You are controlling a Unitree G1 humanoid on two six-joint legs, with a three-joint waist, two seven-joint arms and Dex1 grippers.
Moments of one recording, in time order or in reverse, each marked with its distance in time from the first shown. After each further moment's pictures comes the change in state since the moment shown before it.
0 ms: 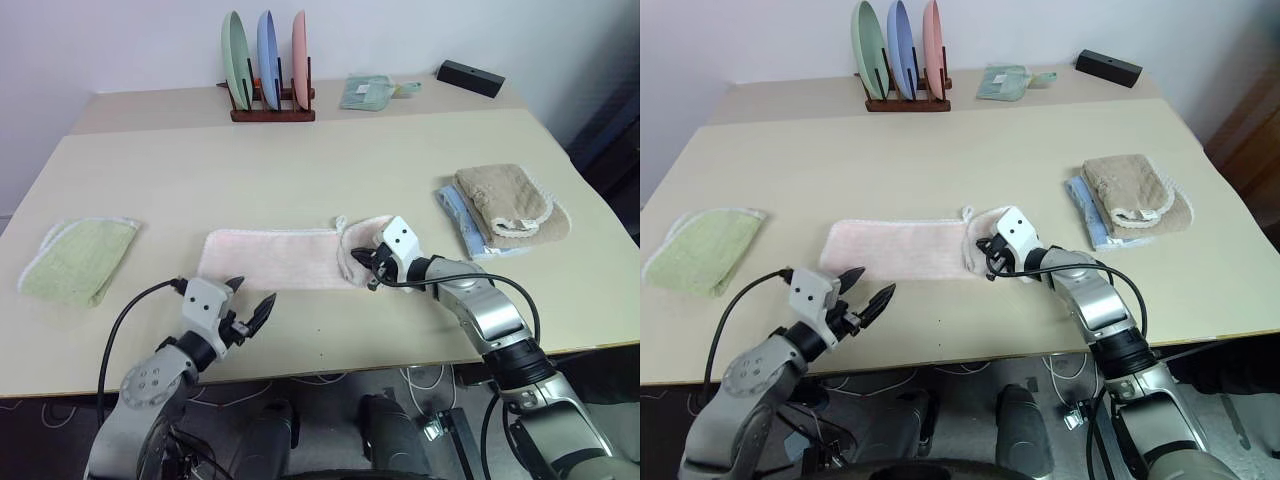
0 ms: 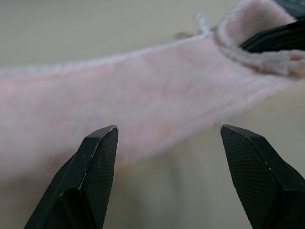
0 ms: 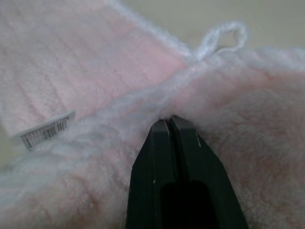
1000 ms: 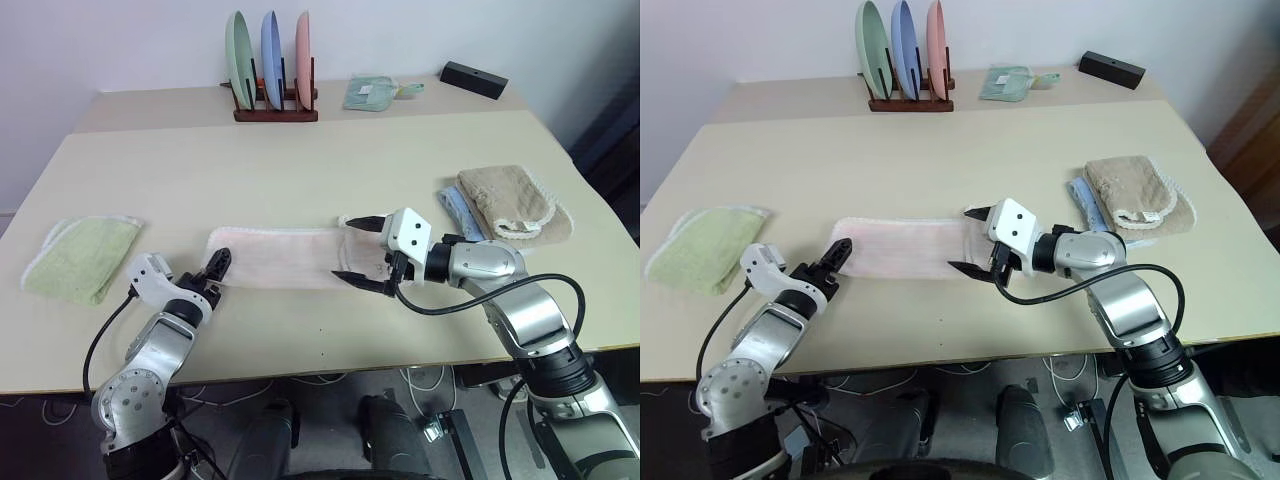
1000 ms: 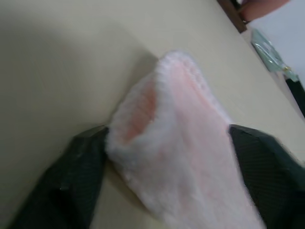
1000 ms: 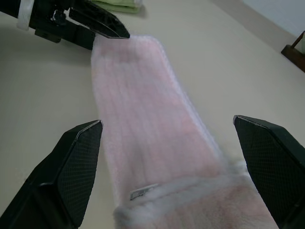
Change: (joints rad) left arm -0.332 -0.283 0.410 0.193 -0.737 0.385 0.651; right arm 0.011 -0.128 -0.036 -0.346 0.025 -0.053 0.231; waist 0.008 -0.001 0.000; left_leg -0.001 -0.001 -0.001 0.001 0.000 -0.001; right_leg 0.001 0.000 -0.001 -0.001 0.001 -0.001
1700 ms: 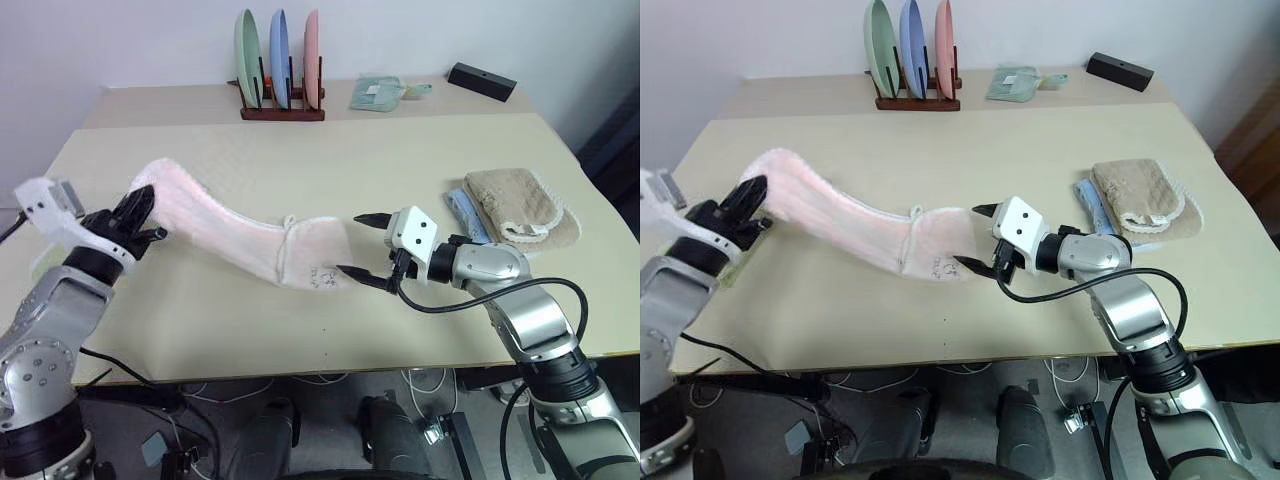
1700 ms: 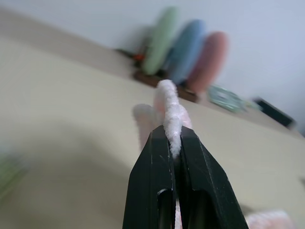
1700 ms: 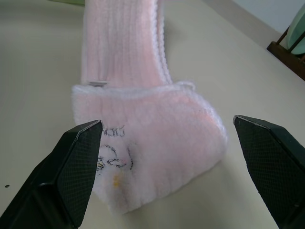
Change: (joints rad) left arm -0.134 0.497 0.044 -0.062 -0.068 -0.058 -0.257; right arm 0.023 0.005 -0.025 -0.011 -0.016 0.011 -0.045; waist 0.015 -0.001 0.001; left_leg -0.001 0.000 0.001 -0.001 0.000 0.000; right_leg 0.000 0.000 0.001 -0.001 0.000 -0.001
